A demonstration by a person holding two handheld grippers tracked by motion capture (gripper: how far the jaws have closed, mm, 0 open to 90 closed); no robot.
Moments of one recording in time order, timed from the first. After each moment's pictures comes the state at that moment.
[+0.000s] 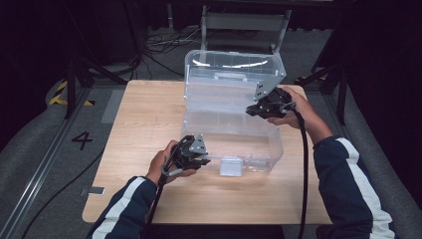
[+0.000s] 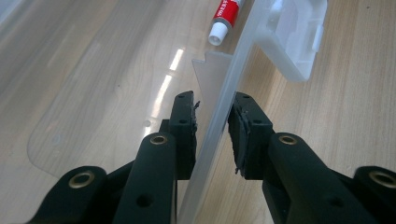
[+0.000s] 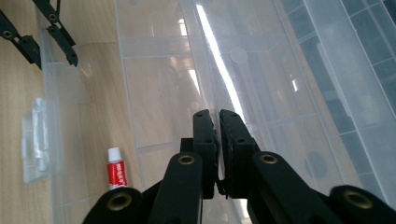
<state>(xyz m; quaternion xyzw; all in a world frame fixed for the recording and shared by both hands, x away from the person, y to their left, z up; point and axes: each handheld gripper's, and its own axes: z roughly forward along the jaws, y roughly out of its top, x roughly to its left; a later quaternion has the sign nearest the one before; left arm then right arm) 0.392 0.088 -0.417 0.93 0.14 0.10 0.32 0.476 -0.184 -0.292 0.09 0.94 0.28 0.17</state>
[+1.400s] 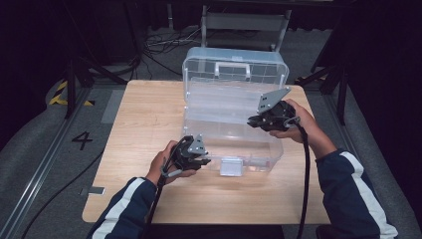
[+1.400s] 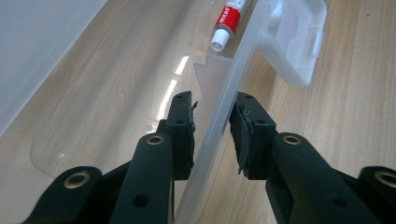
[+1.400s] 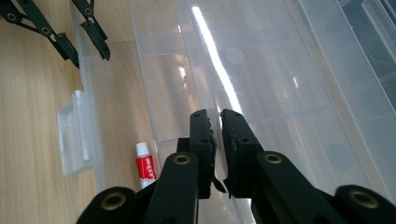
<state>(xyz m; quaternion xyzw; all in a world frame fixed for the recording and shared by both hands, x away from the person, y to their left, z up) 0.390 0.089 -0.418 0.93 0.14 0.11 0.33 0.444 -0.190 -0.304 0.10 0.93 0.30 0.17</state>
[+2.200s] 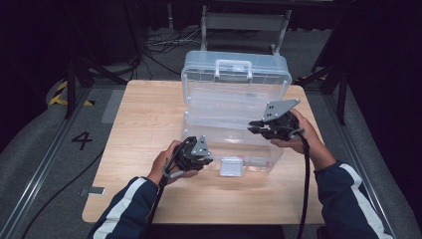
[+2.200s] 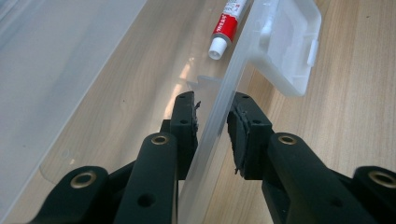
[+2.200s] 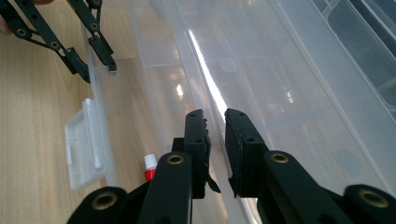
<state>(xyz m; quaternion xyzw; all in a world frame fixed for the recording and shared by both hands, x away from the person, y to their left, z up) 0.385 0.082 -0.414 0.93 0.13 0.13 0.33 0.426 -0.202 -0.322 0.12 0.91 0.35 0.18</state>
